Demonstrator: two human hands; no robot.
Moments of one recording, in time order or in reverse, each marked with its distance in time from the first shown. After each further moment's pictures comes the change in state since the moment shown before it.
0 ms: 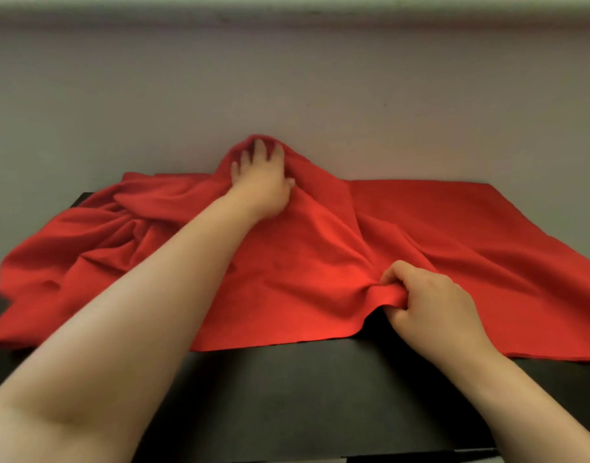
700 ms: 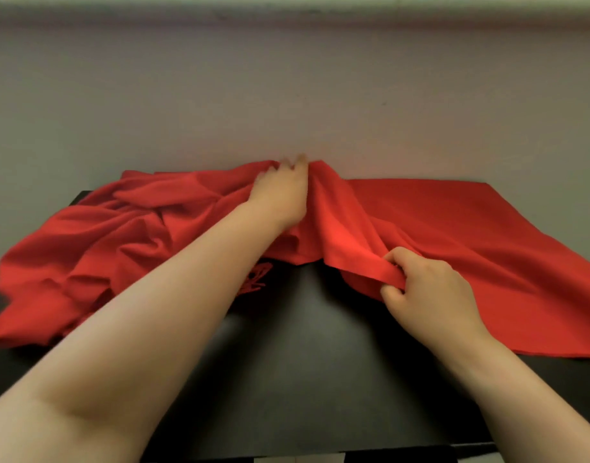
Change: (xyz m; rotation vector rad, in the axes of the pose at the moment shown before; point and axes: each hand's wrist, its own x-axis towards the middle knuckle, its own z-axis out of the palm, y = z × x) left_hand -0.011 0.023 0.013 0.126 0.058 0.187; right_hand 0.007 -0.006 -0.006 0.011 0.110 -0.013
